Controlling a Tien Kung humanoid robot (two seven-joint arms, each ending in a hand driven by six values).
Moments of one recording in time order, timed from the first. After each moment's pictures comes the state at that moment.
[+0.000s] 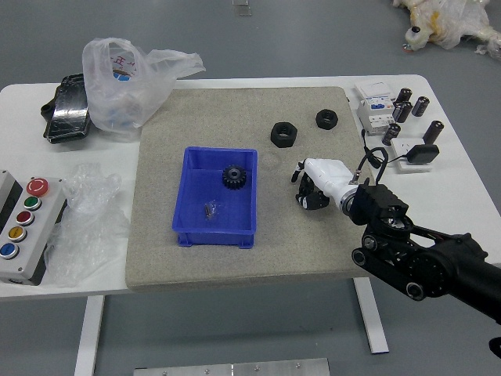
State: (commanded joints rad) left arm -0.06 0.17 -1.06 -0.33 1.03 0.00 0.40; right arm 0.66 -0.28 0.48 1.05 -1.81 -0.17 -0.32
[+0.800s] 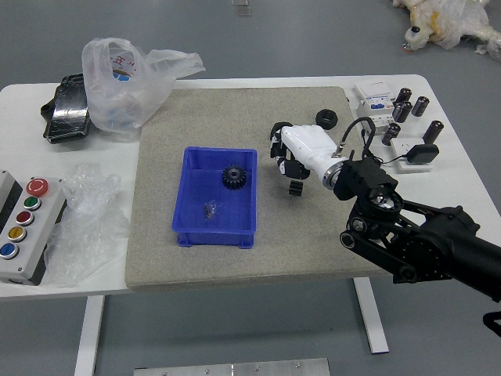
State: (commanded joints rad) left arm -0.06 0.17 -1.06 -0.33 1.03 0.00 0.40; right arm 0.82 -0.24 0.41 1.17 -1.85 -0.22 -0.30
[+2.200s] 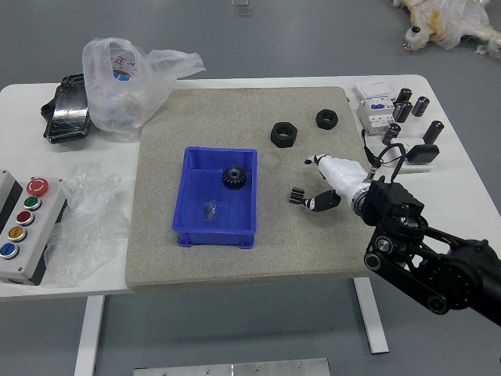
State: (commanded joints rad) left arm -0.05 0.17 -1.15 -0.34 1.11 -0.01 0.45; right arm 0.57 -0.33 0.63 1.31 -1.86 -0.03 -0.54
